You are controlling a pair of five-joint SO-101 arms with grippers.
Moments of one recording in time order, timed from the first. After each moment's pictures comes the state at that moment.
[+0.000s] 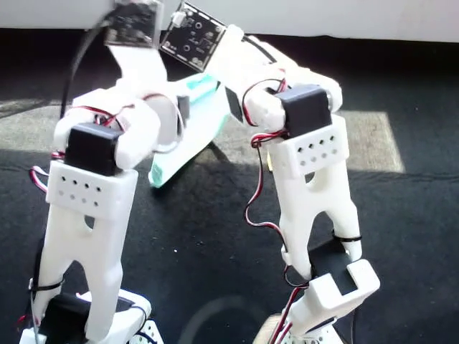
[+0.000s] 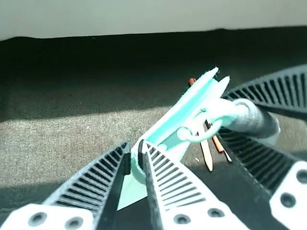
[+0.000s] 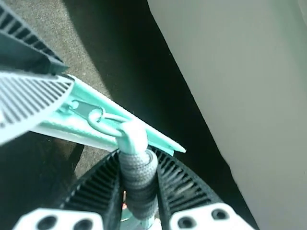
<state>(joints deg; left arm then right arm) 9.8 -21.4 -9.9 79.3 8.3 -26.5 5.5 -47.8 87.2 43.7</state>
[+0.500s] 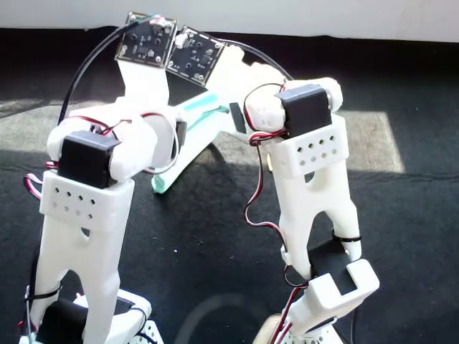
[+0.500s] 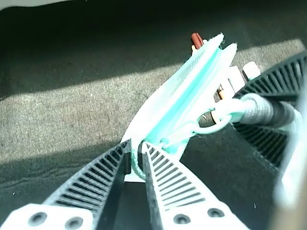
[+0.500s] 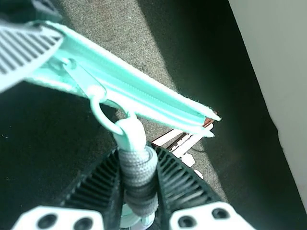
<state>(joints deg) 9.8 -22.1 -10.2 91.2 4.6 -26.2 5.5 -47.8 100.4 43.8</state>
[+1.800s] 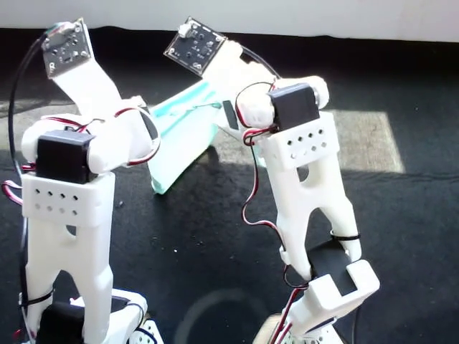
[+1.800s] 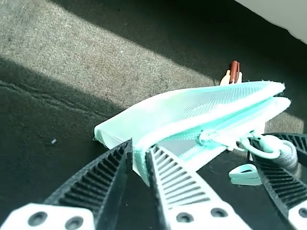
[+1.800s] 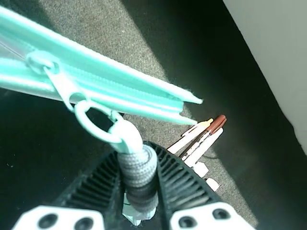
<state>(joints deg) 1.0 -22.1 -10.2 95.5 32.0 -26.2 5.5 -40.2 91.6 36.4</state>
